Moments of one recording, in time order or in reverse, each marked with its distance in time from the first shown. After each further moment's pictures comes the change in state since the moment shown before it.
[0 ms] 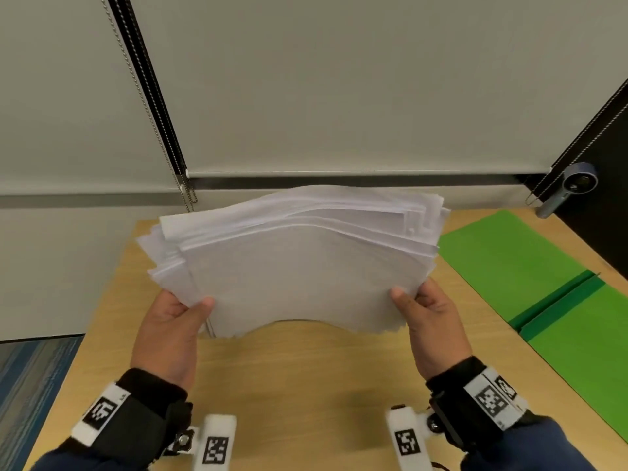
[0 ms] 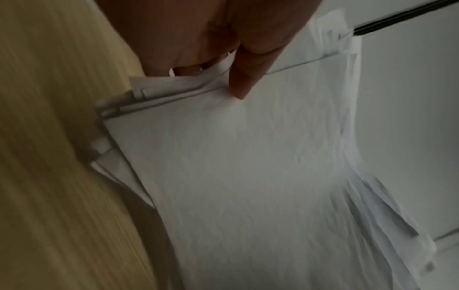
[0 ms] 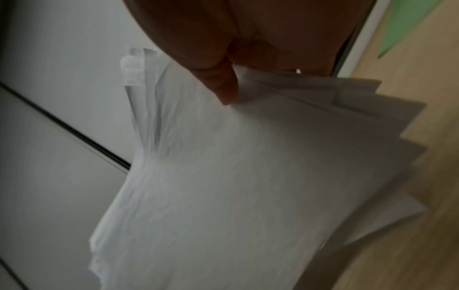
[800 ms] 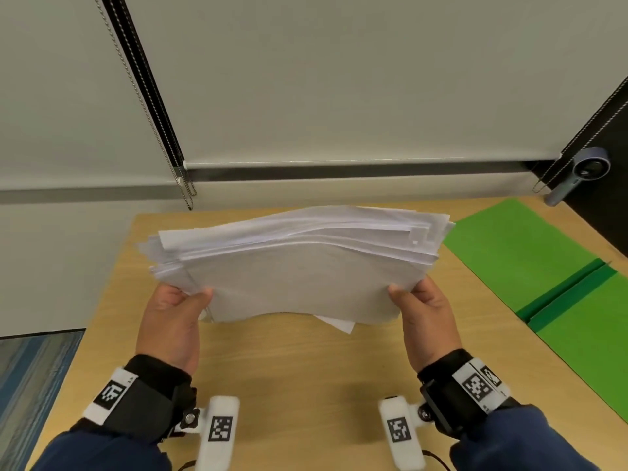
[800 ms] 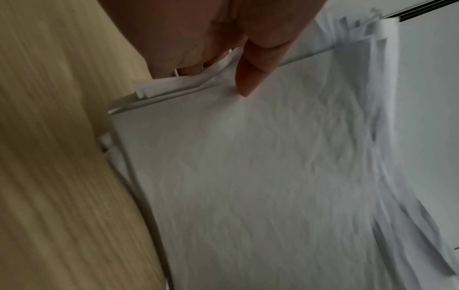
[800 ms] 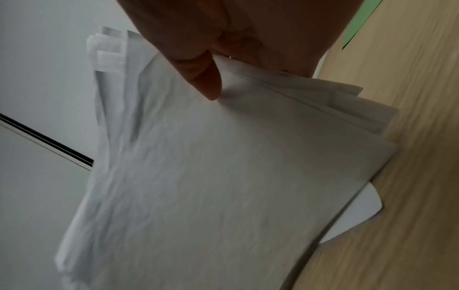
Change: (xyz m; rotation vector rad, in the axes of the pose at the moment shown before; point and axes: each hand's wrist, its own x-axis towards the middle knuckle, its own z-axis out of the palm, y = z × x) left_hand 0.018 -0.013 -0.005 -0.133 -0.043 0.041; right_hand 0.006 0.023 0.007 0.059 0.051 0.015
